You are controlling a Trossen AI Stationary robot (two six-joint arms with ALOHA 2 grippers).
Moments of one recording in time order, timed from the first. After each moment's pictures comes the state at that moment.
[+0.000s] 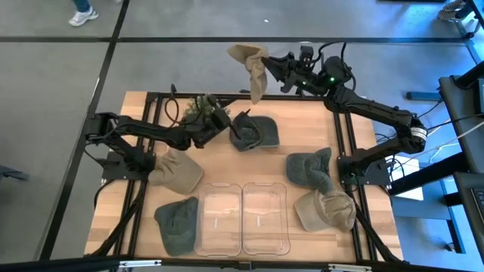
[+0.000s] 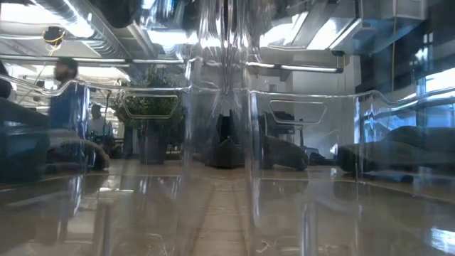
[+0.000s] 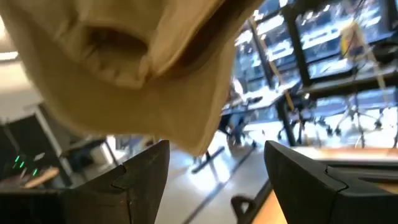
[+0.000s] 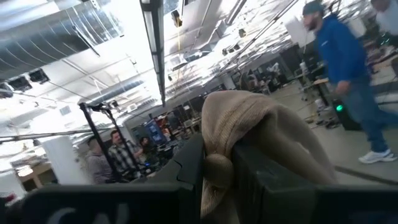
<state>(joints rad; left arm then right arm) 0.10 1.52 0.86 0.91 -0.59 0.48 -0.45 1.38 1.30 0.45 -0.13 0.54</state>
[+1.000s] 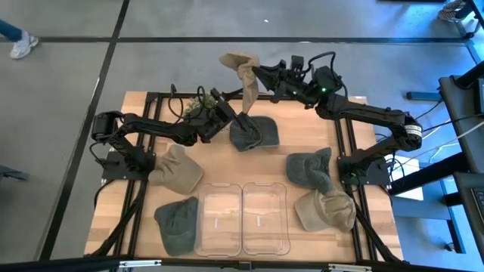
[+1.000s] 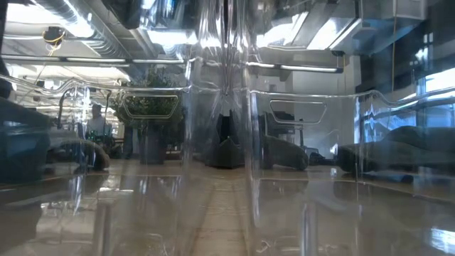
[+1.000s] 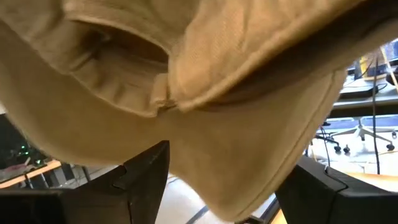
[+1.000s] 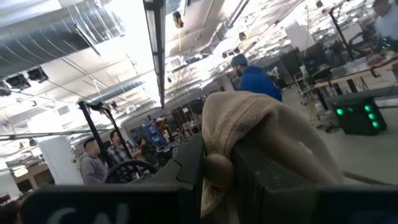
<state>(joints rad) 0.15 1.58 0.96 0.92 -0.59 0.42 -0.33 1.44 1.30 0.51 -0.03 0.49</state>
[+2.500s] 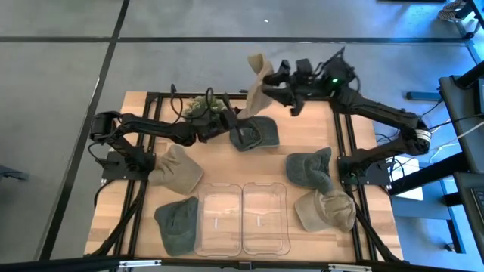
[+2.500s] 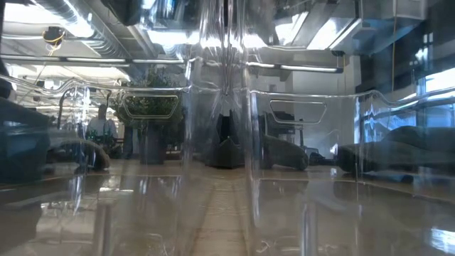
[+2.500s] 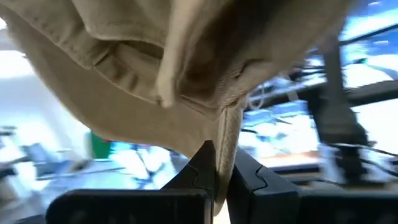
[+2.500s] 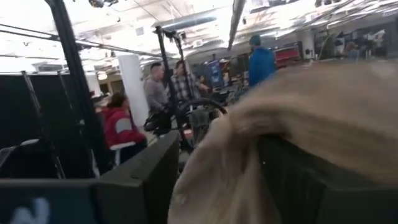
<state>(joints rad) 0.15 1.54 0.95 0.75 -0.24 0.37 -0.45 1.31 1.30 0.30 -0.55 0.33</state>
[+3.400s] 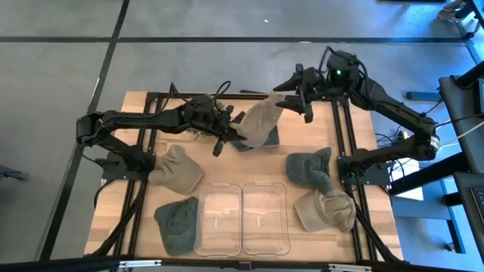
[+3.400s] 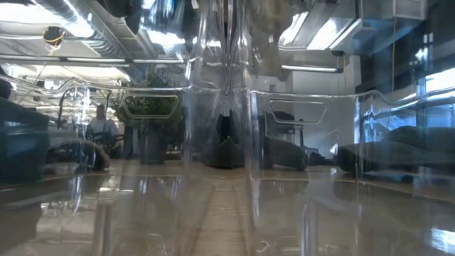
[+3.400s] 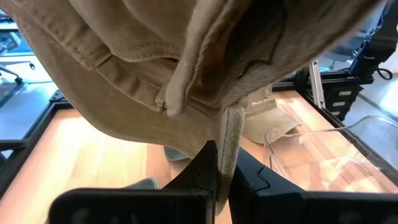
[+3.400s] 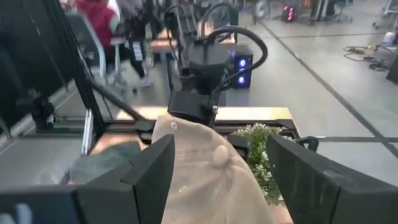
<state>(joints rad) 0.29 1.40 0.95 0.16 0.45 0.12 -0.49 1.26 1.46 -0.45 -0.57 -0.14</state>
